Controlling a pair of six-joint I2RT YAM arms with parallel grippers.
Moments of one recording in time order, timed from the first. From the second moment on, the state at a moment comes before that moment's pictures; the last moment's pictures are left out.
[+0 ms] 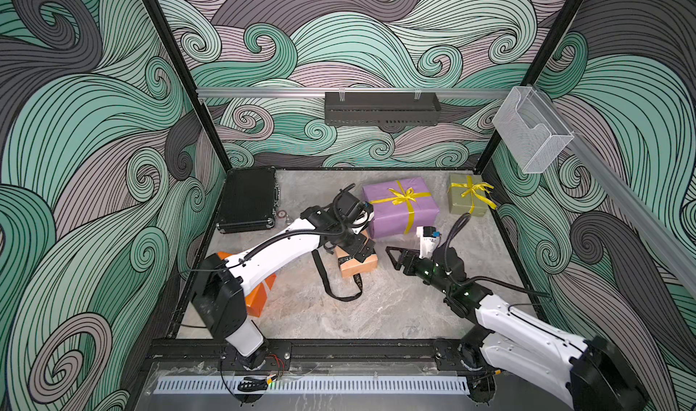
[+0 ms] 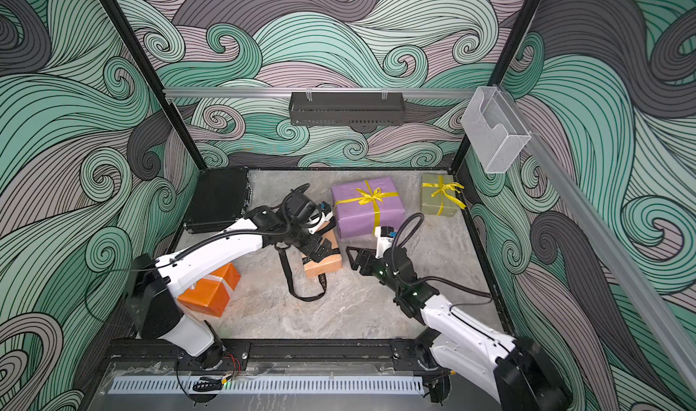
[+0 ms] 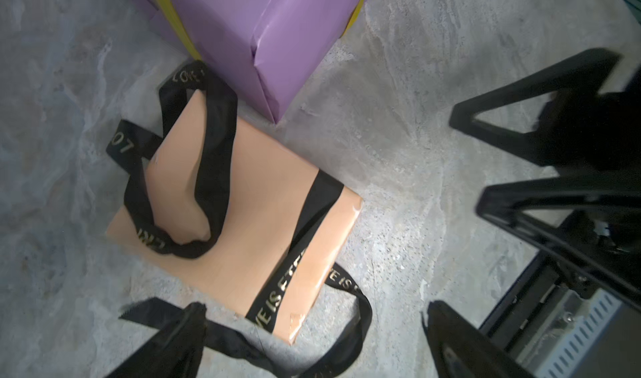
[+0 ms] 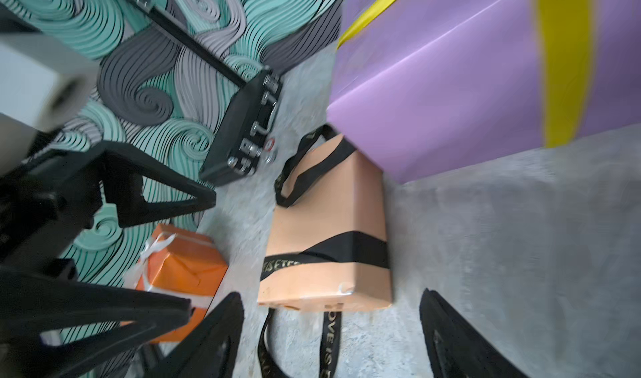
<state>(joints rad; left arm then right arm) -0.78 1.66 1.44 -0.86 0.06 -0.06 0.61 0.86 0.29 0.23 0.00 0.72</state>
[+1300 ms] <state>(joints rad) -0.69 1.97 1.64 -0.91 -0.02 0.06 0.55 1.05 0.28 0.26 0.00 0.73</state>
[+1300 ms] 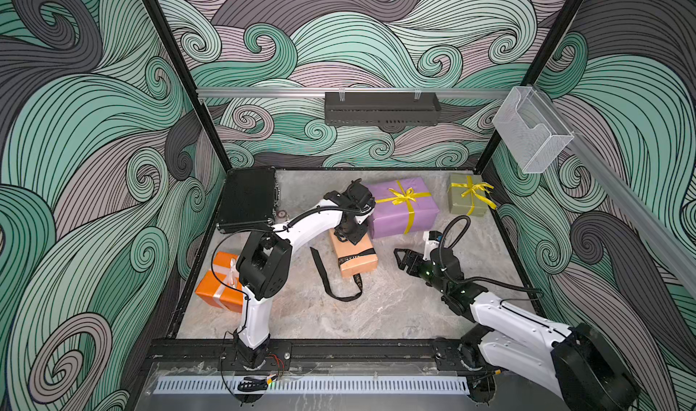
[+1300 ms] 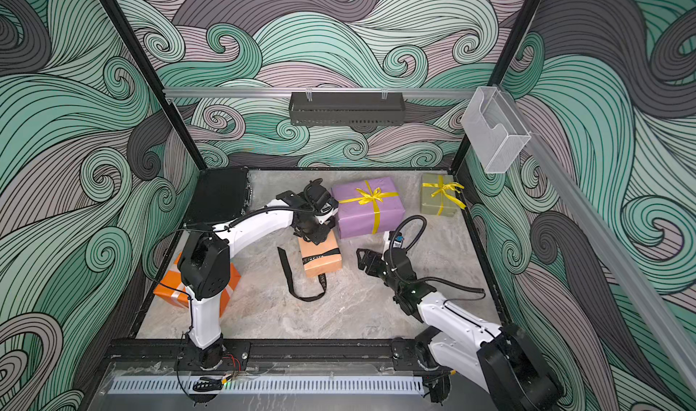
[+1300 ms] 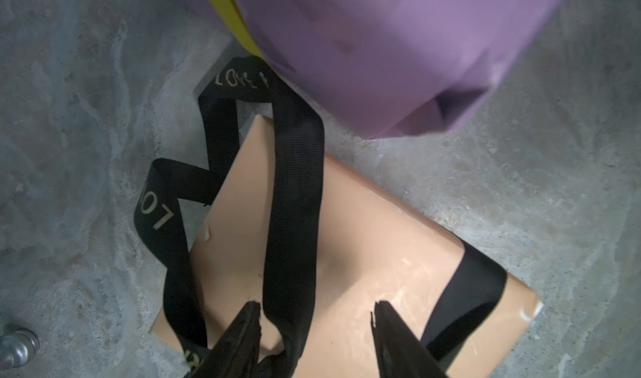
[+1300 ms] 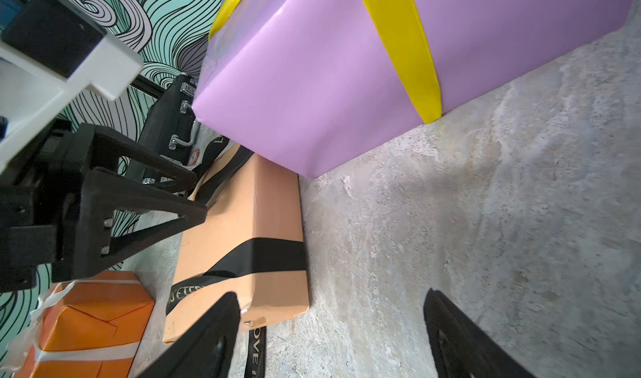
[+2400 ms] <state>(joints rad) -0.66 2.04 1.67 -0.91 -0.04 0.04 0.55 1.09 0.30 0.28 -0.06 0.72</state>
